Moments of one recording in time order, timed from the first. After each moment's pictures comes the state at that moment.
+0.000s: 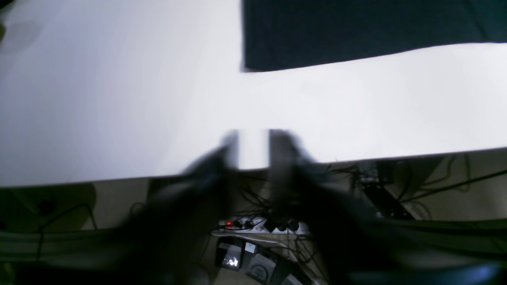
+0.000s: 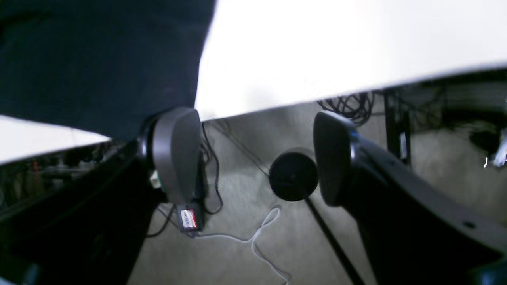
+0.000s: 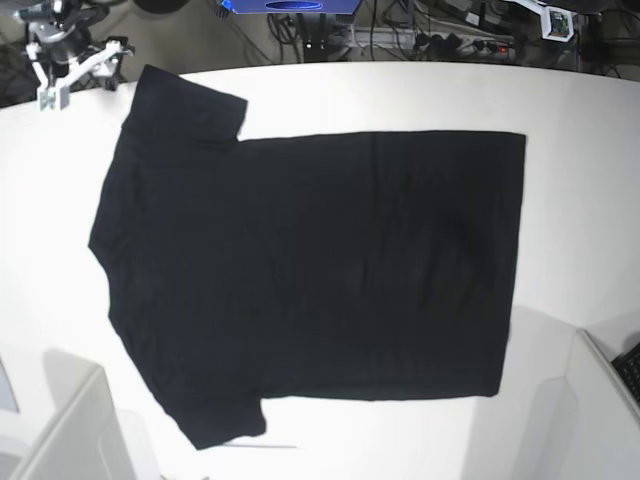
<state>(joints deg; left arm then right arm) 66.7 -15.6 -17.1 106.2 -14.2 -2.5 -12.6 -30.3 -6.7 53.2 114.1 17.3 41.0 -56.3</state>
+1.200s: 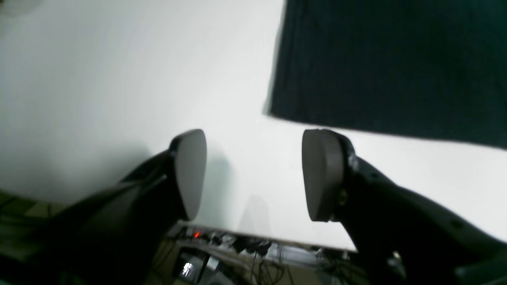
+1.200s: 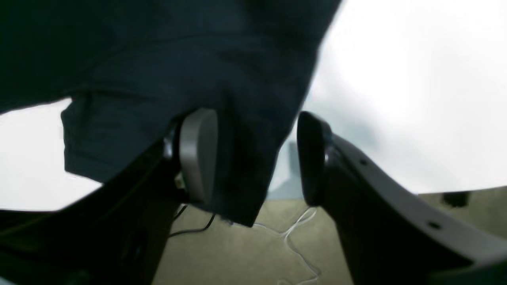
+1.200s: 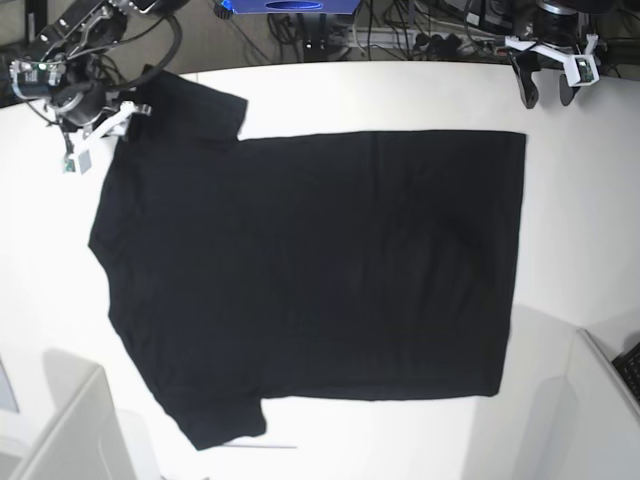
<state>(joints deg) 57.0 -16.7 -20.4 106.6 -27.9 -2.5 -1.1 -12.1 -6.4 49.0 109.4 22.9 40.4 -81.1</state>
